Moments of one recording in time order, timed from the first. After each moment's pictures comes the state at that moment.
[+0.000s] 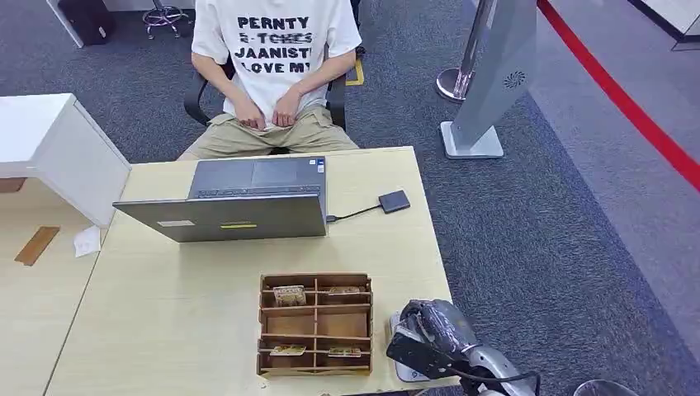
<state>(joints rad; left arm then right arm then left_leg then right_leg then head) -0.10 -0.23 1.15 -0.21 -1.18 -0.12 0.31 0.03 -0.29 0.60 -1.51 0.53 -0.09 0.03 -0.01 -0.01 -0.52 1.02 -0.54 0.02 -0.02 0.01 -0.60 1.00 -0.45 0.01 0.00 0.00</state>
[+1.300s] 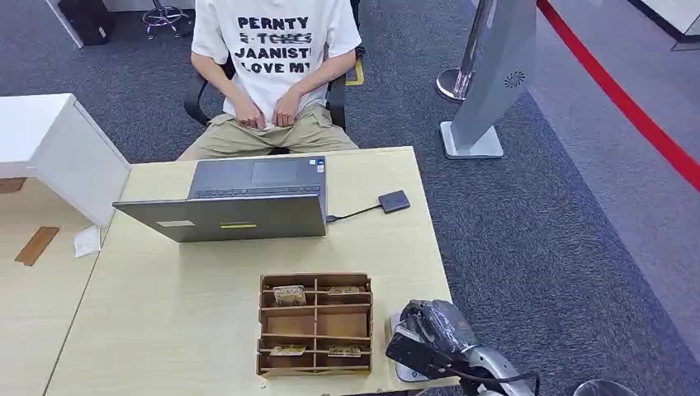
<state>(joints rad) -0.10 -0.23 1.15 -0.21 -1.18 -0.12 0.31 0.03 -0.28 0.60 -1.50 0.54 -0.09 0.03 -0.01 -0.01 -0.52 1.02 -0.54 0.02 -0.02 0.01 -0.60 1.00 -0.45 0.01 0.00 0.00</state>
